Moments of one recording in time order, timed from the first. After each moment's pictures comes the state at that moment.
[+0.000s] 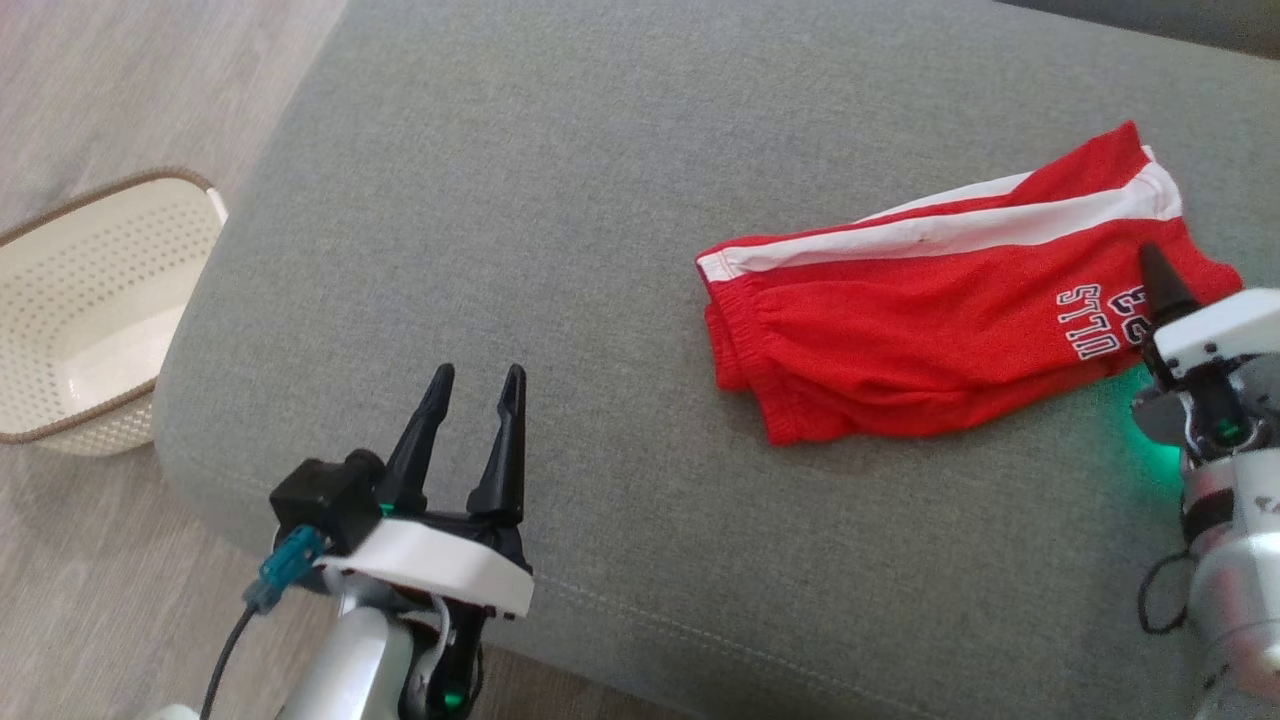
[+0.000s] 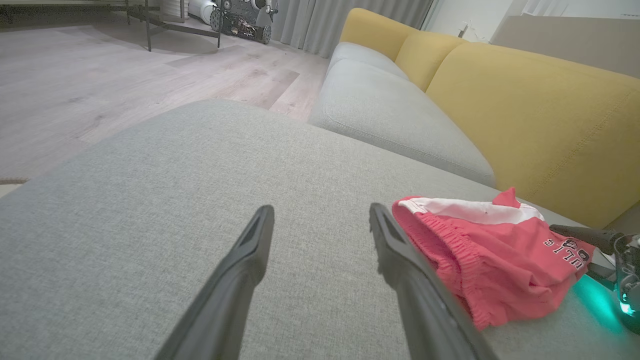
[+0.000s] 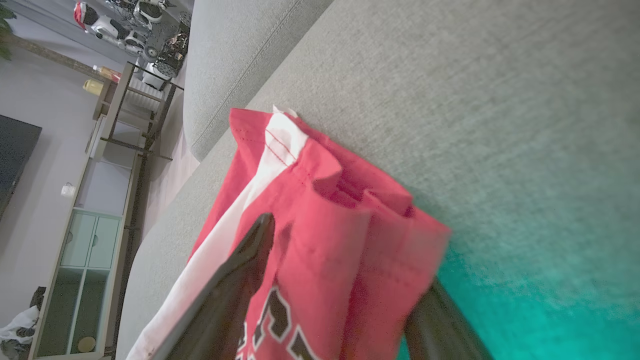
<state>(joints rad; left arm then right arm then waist) -0.12 0.05 -0.34 0.17 -0.40 0.00 -0.25 -0.68 -0.17 -0.36 0.98 0.67 0.13 0.25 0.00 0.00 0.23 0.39</state>
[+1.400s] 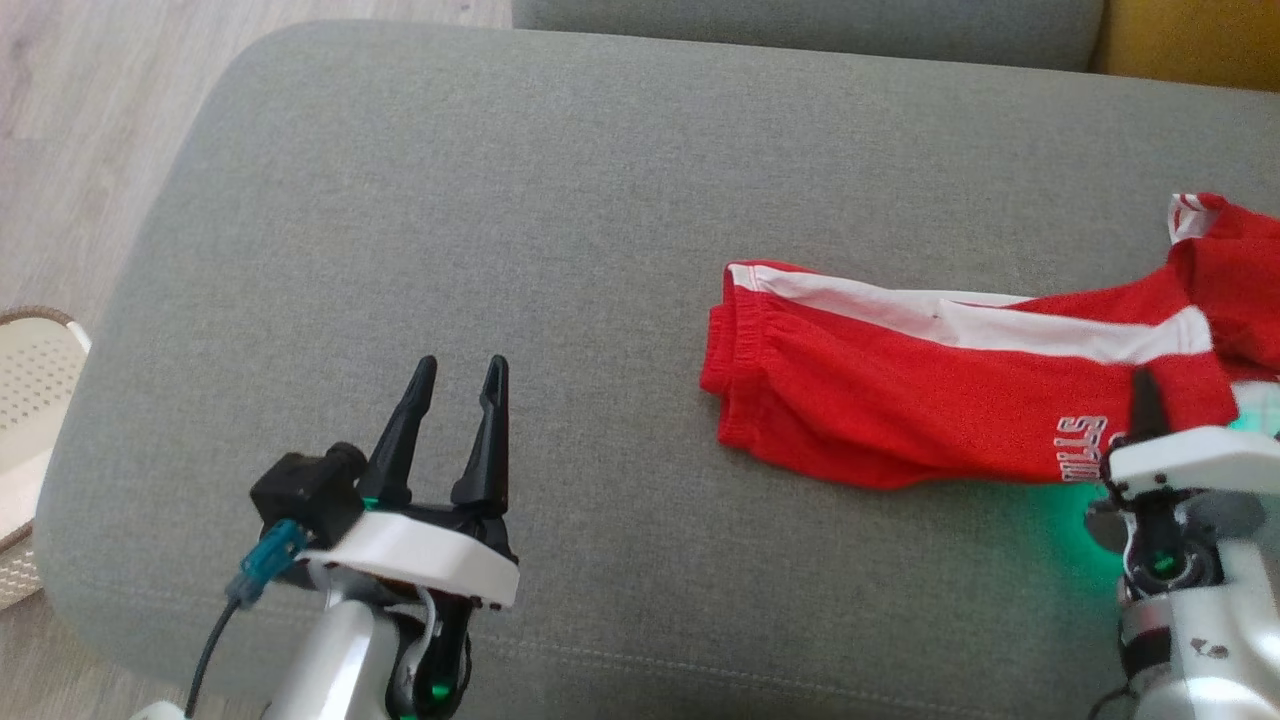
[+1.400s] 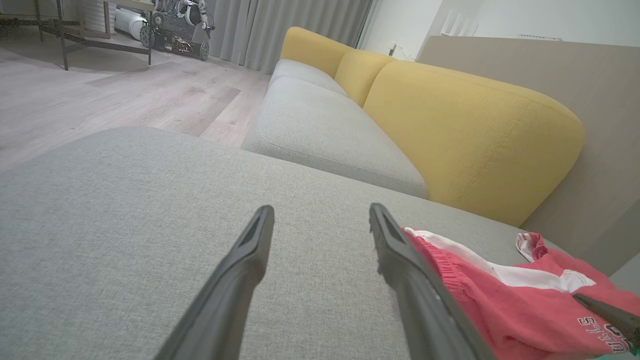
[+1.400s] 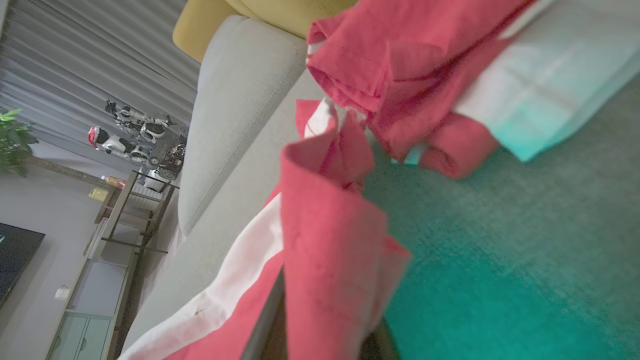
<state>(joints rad) -0.12 0.04 -0.31 0.18 -0.41 0.00 -0.25 -0.40 -0.06 -0.32 0.74 0.75 0.13 0.07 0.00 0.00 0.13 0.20</state>
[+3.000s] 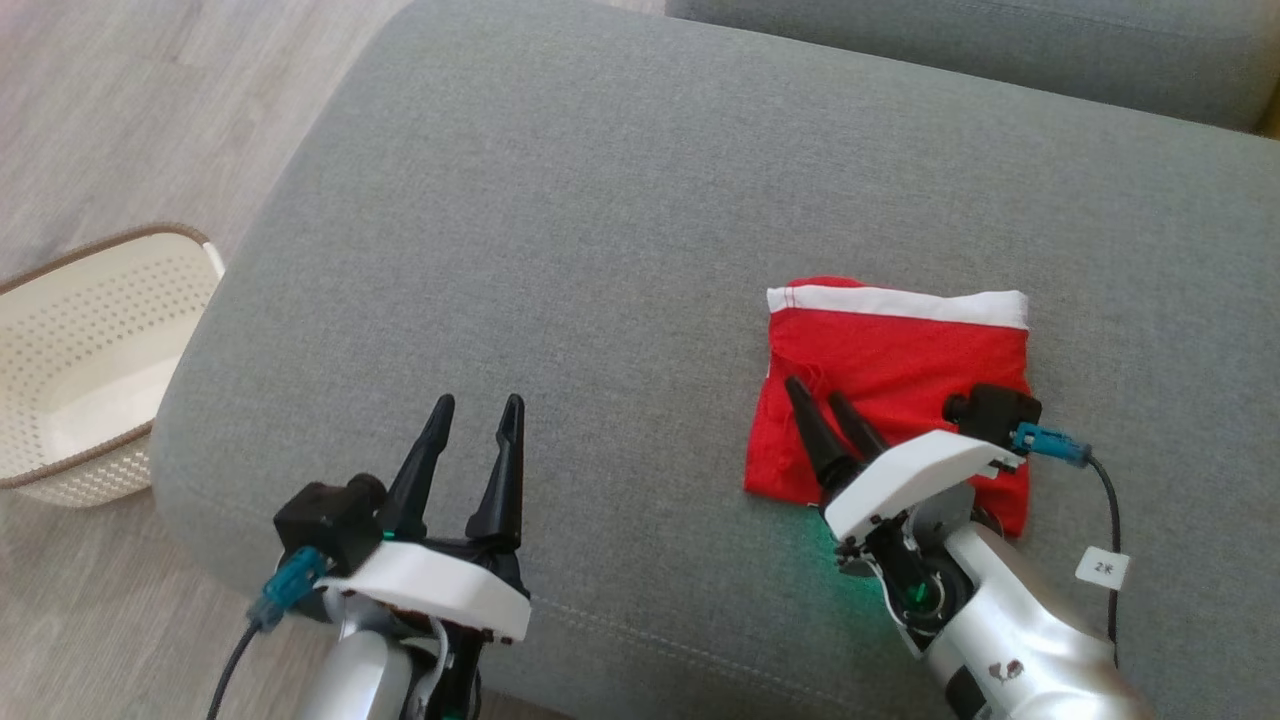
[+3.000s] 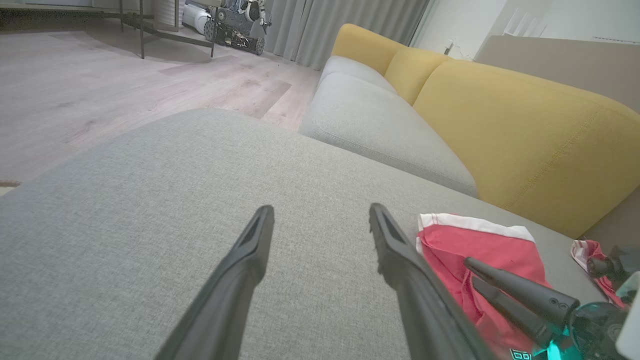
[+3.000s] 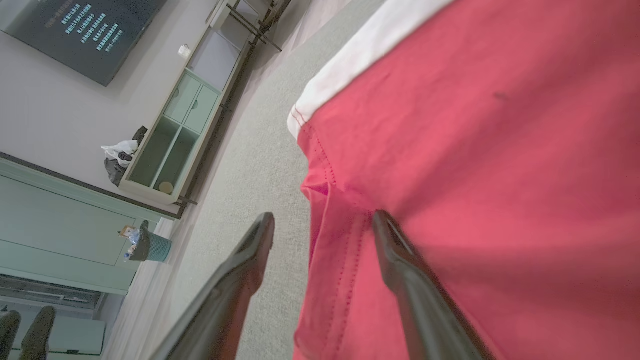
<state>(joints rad) -0.08 0.05 -0.34 0.20 -0.41 -0.01 -0.25 -0.44 -0.06 0.52 0.78 1.02 0.13 -0.06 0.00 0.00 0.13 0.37</state>
